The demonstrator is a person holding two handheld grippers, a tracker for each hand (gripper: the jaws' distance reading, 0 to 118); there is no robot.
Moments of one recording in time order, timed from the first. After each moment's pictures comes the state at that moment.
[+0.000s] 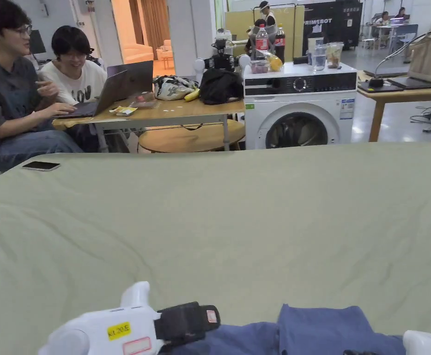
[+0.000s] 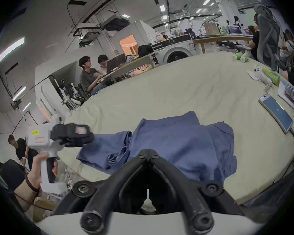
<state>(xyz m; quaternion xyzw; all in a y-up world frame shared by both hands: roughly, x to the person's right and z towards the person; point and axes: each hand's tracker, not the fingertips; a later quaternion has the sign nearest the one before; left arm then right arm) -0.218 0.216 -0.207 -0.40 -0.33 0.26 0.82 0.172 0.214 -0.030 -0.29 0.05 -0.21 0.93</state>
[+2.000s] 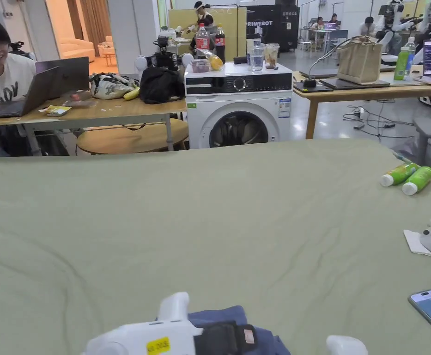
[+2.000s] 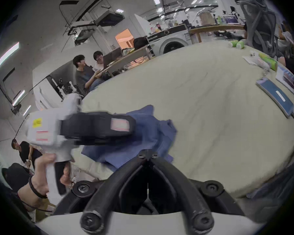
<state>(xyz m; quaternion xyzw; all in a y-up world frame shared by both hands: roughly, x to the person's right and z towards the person) -0.077 0.206 -0.192 -0.42 -0.46 0.23 0.75 0.177 0.196 -0.034 -0.33 0.06 -0.23 0.91</state>
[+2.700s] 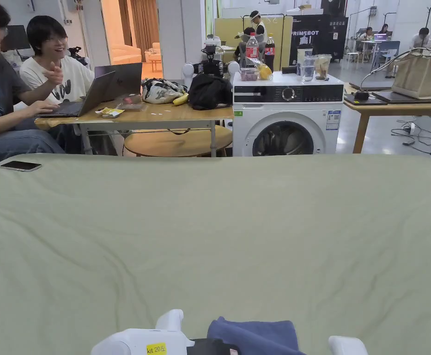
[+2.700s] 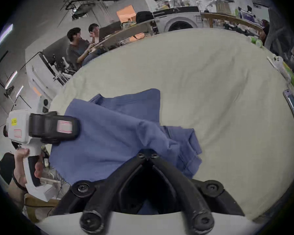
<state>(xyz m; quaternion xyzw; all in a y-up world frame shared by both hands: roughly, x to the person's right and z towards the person) -0.135 0.156 -0.232 -0.48 -0.38 0.25 0.75 0.159 0.166 -0.106 -0.42 0.05 -0.16 0.89</state>
